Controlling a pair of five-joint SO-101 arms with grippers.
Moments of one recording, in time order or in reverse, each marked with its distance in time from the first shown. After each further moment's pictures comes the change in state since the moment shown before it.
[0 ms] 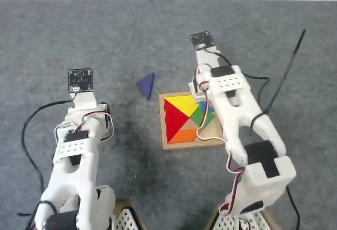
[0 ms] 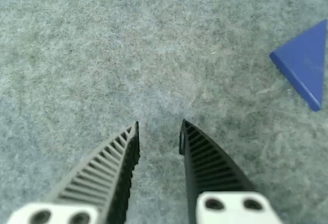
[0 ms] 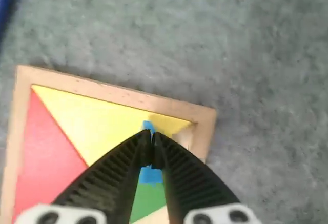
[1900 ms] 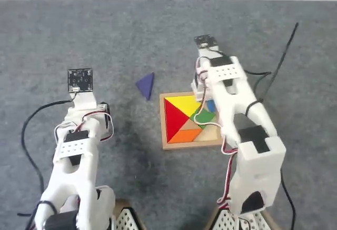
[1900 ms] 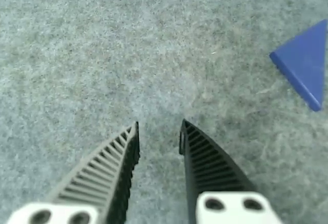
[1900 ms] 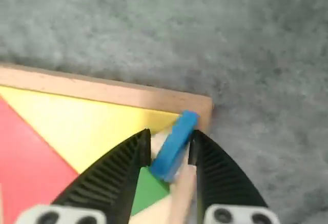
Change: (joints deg) left arm 0.0 0.0 0.0 0.0 0.0; right arm 1.4 13.1 -13.8 11.9 -2.6
